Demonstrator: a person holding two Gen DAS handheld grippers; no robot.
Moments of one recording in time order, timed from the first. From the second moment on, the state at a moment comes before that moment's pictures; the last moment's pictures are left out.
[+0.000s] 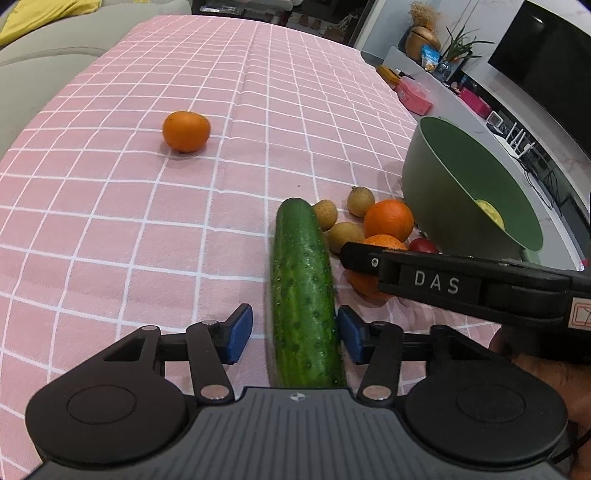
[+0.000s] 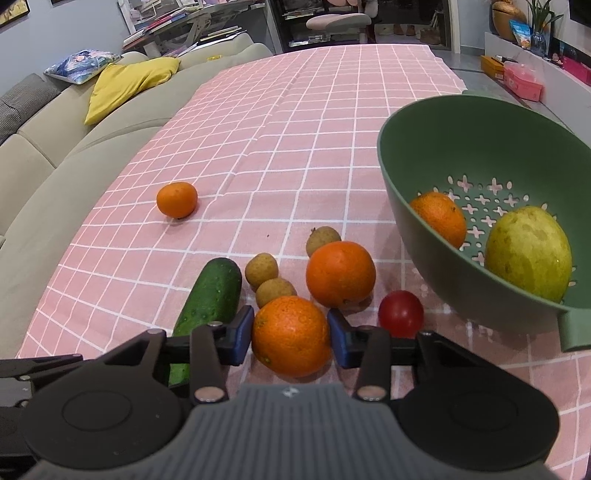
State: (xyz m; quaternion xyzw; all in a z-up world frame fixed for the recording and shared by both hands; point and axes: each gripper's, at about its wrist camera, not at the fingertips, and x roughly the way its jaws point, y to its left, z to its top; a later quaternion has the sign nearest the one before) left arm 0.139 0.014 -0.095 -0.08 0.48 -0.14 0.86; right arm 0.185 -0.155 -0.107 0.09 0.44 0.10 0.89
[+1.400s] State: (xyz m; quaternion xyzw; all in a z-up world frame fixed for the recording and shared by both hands) left arm 0.140 -0.019 -0.015 -0.06 0.43 -0.16 0.89; right arm 0.148 -0.230 -0.029 0.14 0.35 0.11 0.92
